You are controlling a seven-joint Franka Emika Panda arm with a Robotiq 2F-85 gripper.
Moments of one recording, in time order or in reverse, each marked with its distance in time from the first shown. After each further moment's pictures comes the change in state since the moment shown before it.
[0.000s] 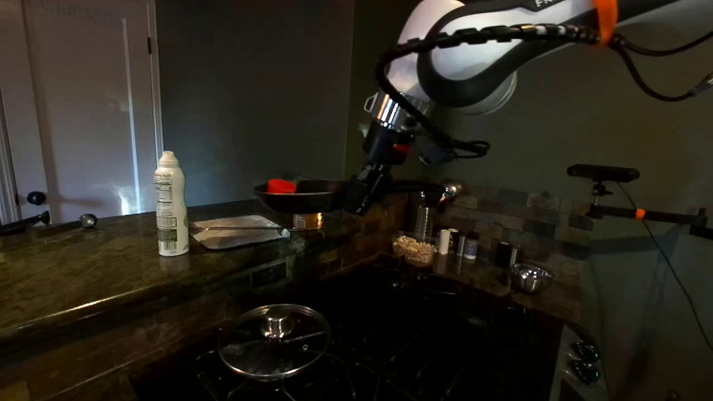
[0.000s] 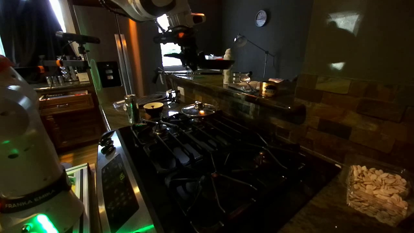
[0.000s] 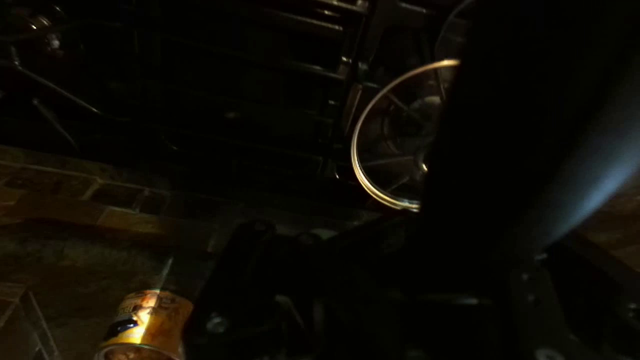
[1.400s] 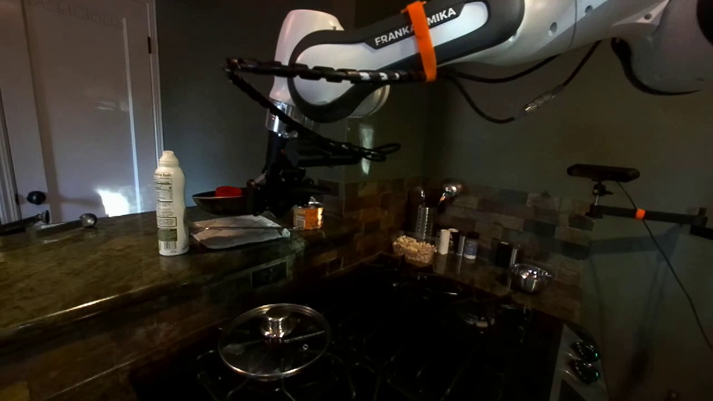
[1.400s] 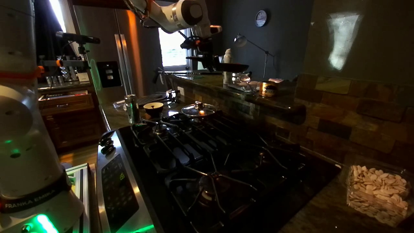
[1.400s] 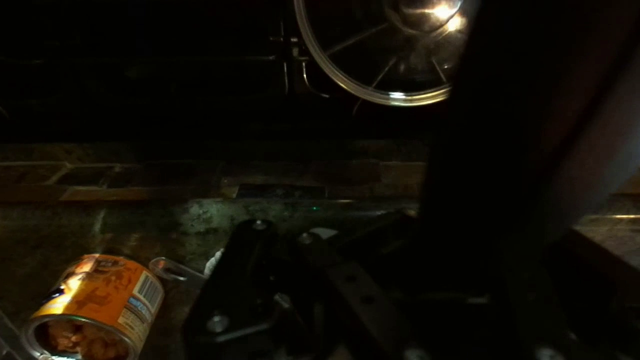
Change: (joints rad) arm 0.043 0.521 0.080 0.583 -0.207 -0.138 0.468
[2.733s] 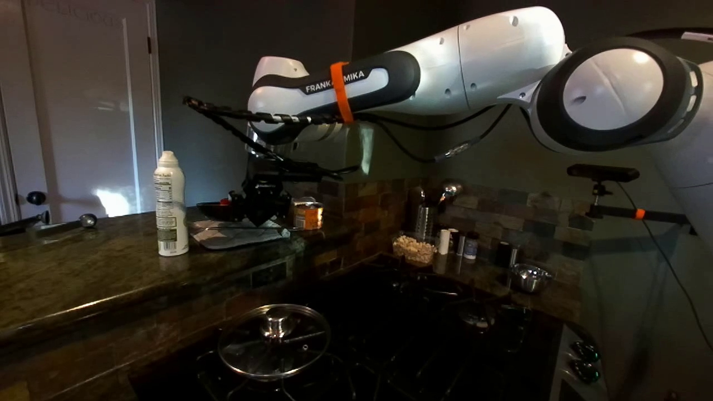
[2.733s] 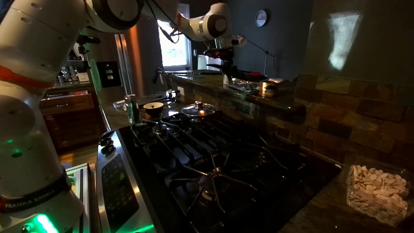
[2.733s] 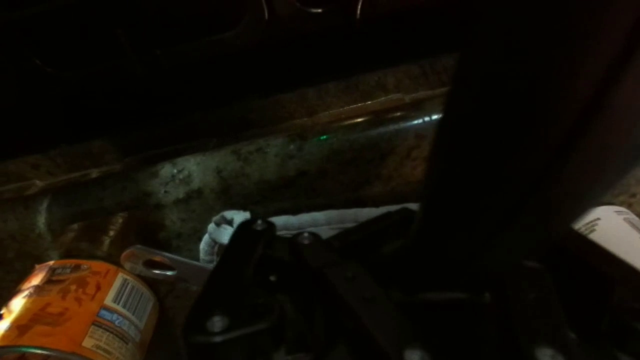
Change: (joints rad) arm 0.029 0.375 -0.110 0.471 0.085 -0.112 0.088
